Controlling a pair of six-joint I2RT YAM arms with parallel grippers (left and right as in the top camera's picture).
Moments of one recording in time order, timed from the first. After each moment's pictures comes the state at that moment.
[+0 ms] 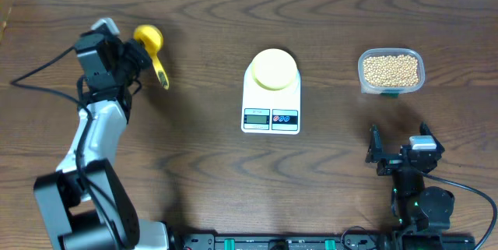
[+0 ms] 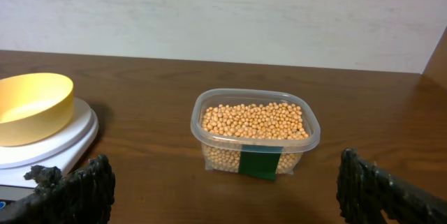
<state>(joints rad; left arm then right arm) 0.26 1.62 0.96 0.13 0.31 -0.53 -0.01 0.01 0.01 -0.07 -0.04 -0.03</state>
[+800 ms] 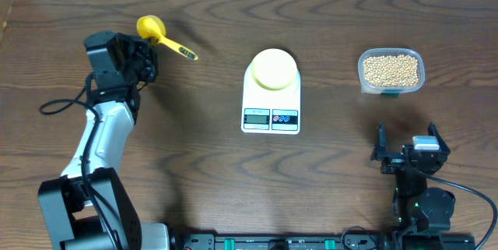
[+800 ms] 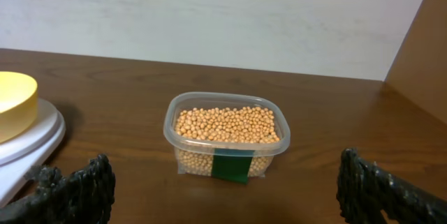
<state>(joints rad) 0.19 1.59 0.96 0.09 0.33 -1.43 -0.01 0.01 0.01 -0.05 0.04 -0.09</state>
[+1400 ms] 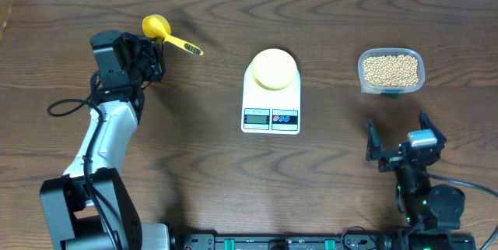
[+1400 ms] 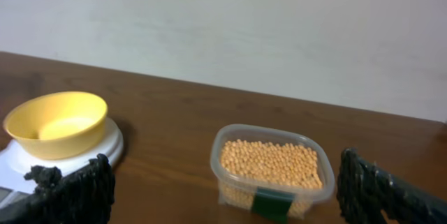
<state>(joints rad) 0.16 1.59 0.96 0.09 0.33 -1.54 -0.01 0.18 0.14 0.01 -0.16 -0.10</state>
